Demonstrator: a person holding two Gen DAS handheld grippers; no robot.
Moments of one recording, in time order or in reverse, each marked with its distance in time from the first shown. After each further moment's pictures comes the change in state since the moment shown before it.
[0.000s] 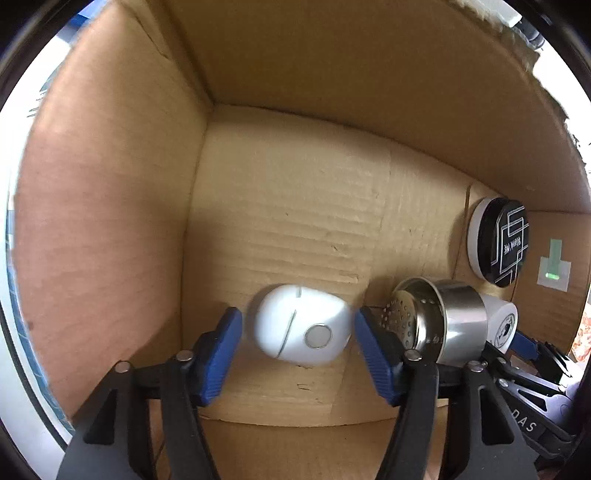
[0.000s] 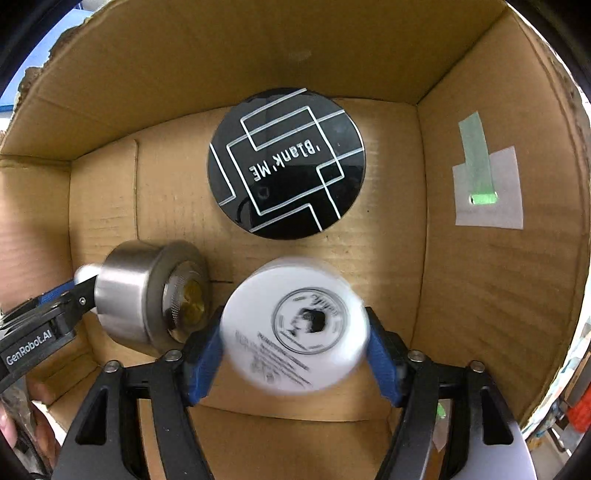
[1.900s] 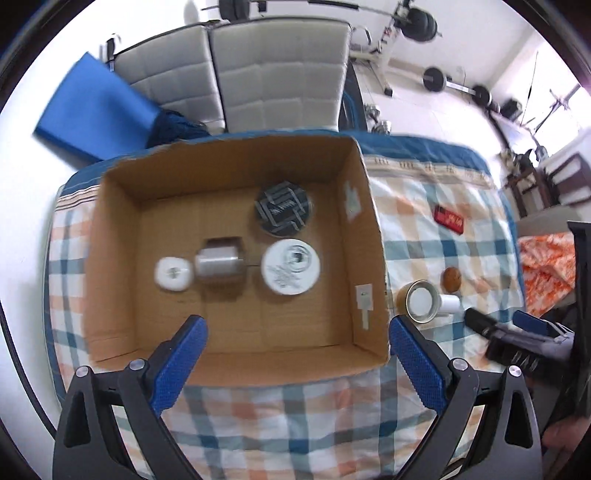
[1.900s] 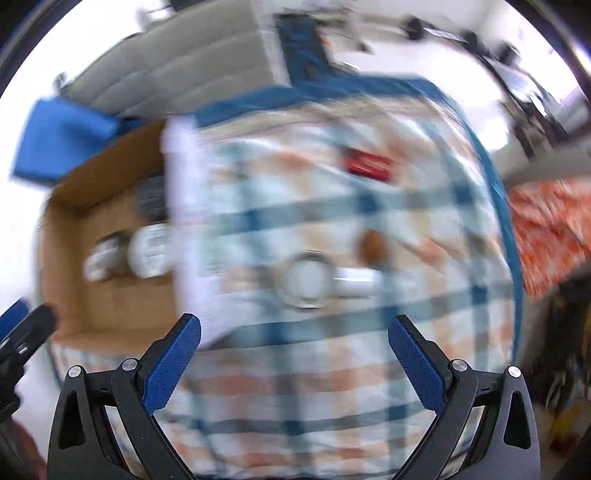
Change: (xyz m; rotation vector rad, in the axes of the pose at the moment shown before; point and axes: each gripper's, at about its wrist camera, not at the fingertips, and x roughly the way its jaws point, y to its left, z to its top) left arm -0.125 -0.179 -0.136 0.269 -0.305 0.038; right arm -0.134 -0.212 -0.147 0.261 -0.224 -0.009
